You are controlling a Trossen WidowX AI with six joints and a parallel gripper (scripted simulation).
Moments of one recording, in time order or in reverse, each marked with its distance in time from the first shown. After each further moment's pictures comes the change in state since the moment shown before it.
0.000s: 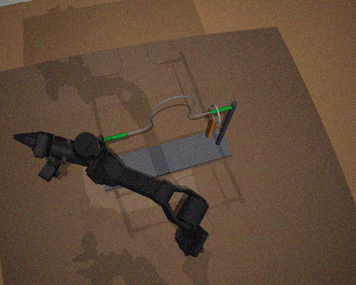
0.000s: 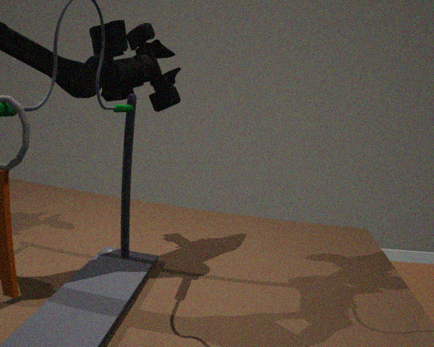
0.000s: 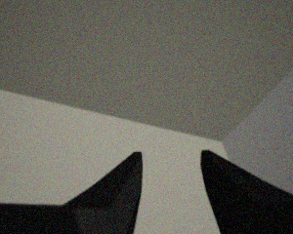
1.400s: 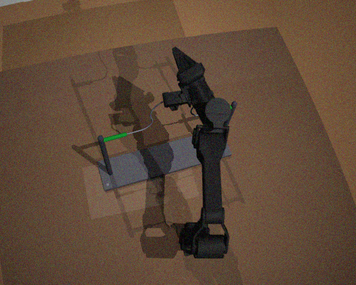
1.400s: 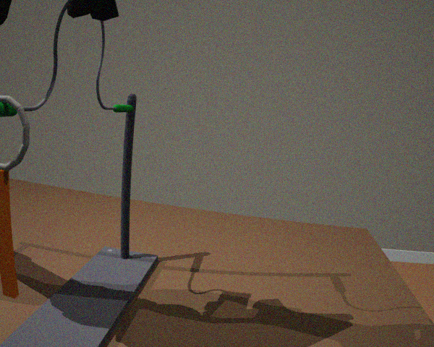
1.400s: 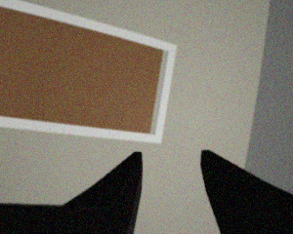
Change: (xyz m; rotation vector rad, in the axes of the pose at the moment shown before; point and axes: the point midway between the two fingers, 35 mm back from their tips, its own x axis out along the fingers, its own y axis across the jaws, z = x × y) arm -0.312 -0.094 -0.279 -0.227 0.787 0.215
